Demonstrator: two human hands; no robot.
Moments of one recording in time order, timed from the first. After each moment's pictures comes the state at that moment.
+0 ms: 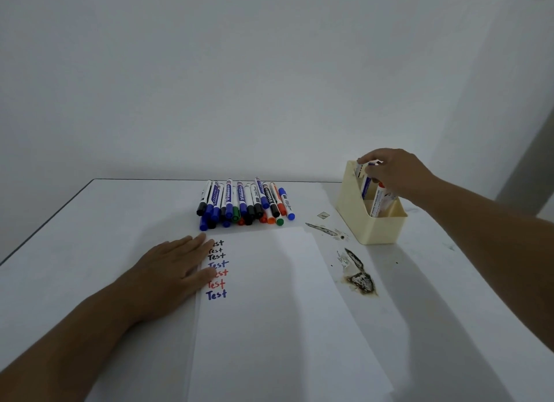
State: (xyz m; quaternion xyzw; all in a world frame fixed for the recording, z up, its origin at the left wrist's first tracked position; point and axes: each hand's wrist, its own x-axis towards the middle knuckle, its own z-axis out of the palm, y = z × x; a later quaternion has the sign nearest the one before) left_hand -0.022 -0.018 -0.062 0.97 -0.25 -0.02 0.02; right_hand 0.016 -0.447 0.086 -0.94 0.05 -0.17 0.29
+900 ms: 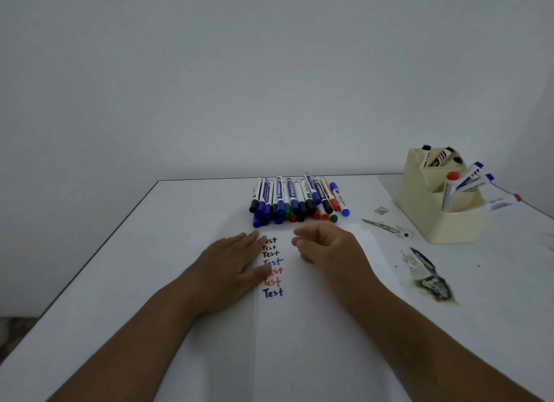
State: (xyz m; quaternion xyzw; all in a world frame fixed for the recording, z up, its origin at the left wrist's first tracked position) left_hand -0.027 -0.023 -0.052 0.97 -0.20 -0.04 0.11; right_hand -0.048 -0.244 -0.036 -0.79 -0.03 -0.05 0.61
